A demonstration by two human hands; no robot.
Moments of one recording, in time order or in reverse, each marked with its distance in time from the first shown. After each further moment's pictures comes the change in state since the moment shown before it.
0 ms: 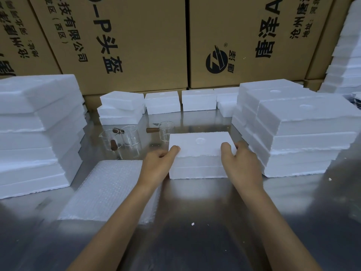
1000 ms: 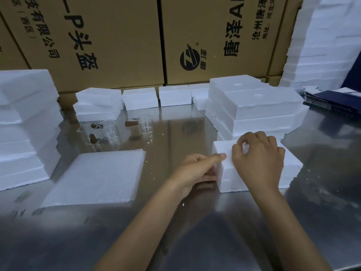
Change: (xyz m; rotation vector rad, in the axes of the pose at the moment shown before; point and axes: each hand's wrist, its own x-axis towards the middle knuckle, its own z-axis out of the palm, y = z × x) left_hand -0.083 0.040 0.099 -0.397 -0.571 -0.228; right_hand -0.045 0.033 -0.092 -0.469 0.377 -0.230
